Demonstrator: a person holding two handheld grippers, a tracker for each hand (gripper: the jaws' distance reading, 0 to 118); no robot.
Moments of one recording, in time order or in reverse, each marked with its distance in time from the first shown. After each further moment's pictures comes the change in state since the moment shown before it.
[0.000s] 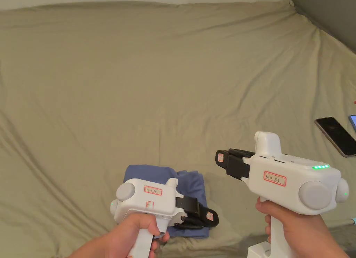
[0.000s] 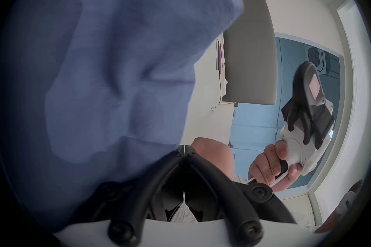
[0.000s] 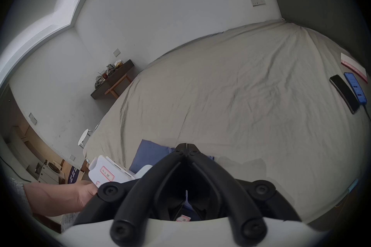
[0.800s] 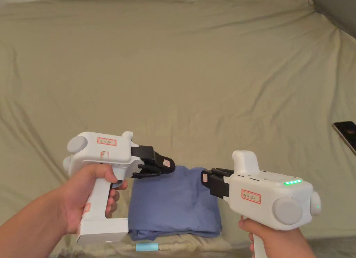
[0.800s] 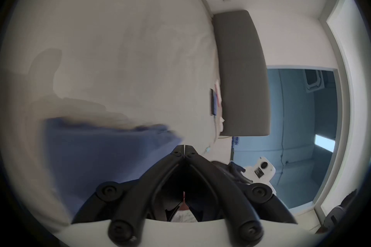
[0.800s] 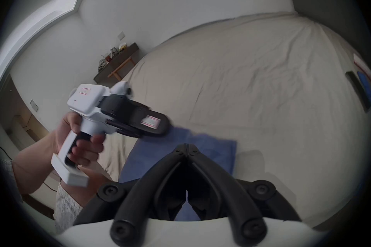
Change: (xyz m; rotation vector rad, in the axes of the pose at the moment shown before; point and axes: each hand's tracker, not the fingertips) left arm 0.010 0.038 0.161 0.272 0.080 0.015; right arm -0.030 -0.047 -0.059 -0.154 0.047 0.036
